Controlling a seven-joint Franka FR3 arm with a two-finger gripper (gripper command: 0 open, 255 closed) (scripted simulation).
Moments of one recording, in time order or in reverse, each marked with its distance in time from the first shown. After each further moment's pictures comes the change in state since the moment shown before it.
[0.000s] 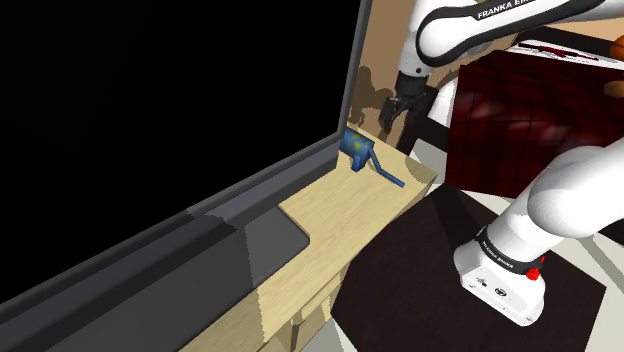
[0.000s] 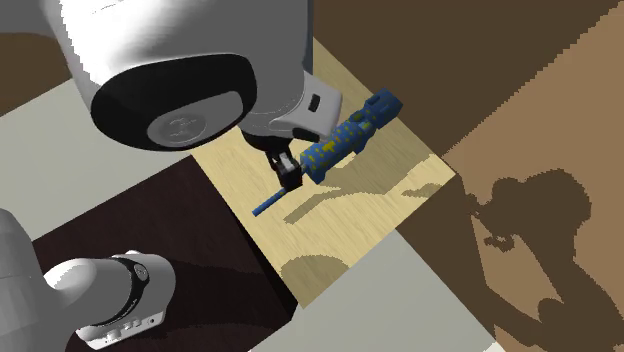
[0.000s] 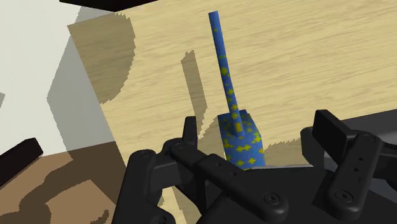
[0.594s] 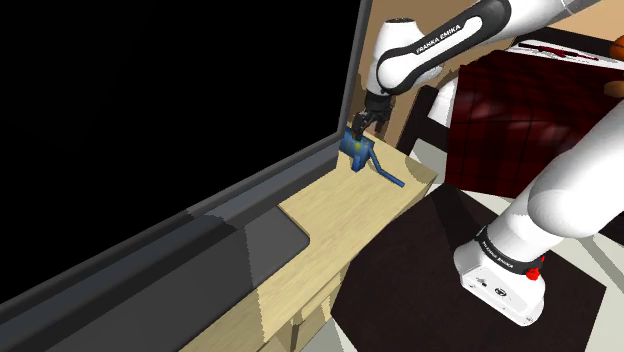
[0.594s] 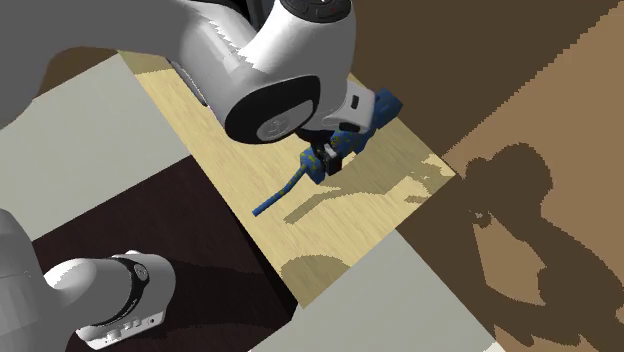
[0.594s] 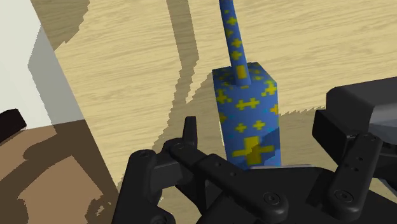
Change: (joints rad) arm 0.009 0.345 0.012 0.116 -0.023 0.295 -0.005
